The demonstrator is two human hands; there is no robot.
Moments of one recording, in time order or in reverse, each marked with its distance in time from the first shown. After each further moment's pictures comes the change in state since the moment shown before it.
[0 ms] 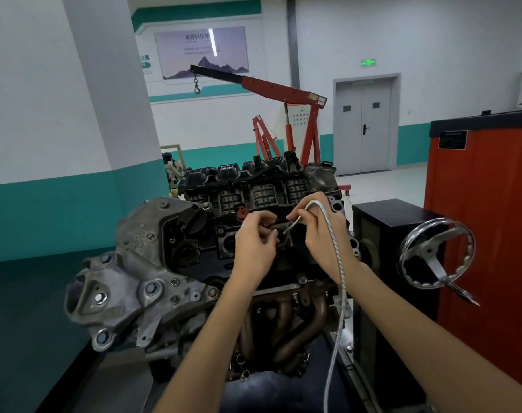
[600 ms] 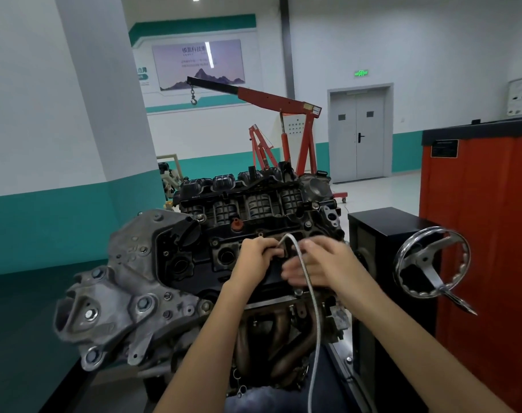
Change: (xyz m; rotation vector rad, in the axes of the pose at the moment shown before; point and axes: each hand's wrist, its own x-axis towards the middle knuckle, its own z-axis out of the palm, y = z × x) left_hand 0.033 -0.043 0.017 0.259 -0.212 0.205; right_hand -0.025 -0.037 -0.031 0.525 -0.246 0.709
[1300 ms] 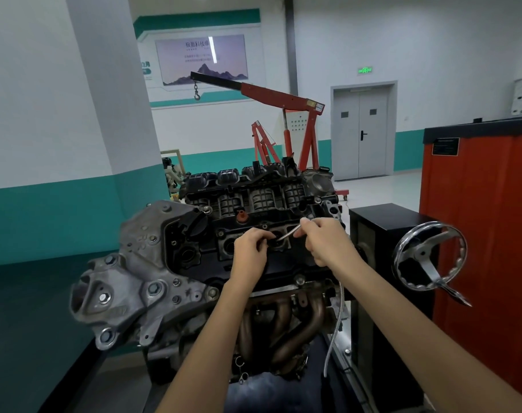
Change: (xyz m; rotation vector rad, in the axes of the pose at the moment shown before) left_hand -0.019 0.000 -0.003 0.034 0.227 -0.112; right_hand 0.020 -0.019 0.015 -0.399 0.237 0.019
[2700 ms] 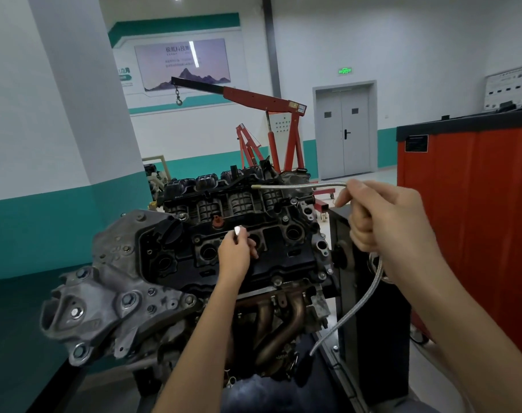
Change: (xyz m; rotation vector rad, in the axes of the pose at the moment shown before) left_hand 0.003 0.025 0.017 -0.504 -0.008 -0.469; right_hand -0.070 -0.029 -0.101 0.444 0.120 -0.297
